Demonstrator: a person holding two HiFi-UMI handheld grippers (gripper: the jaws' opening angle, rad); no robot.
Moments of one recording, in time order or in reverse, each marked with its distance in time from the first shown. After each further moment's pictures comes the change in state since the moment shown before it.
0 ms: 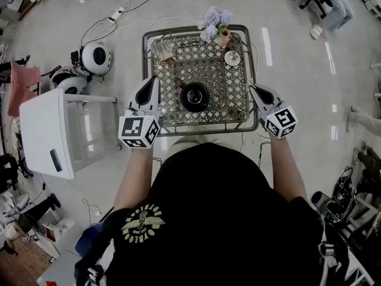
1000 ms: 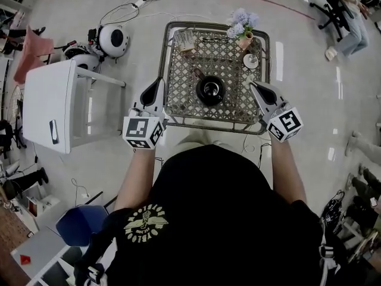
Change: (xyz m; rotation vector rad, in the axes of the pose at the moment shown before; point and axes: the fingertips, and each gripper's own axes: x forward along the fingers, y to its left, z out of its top) left arm -0.081 0.018 -0.015 -0.002 -0.022 0.130; right arm 0.026 0.082 0.069 -0.081 -0.127 0.206
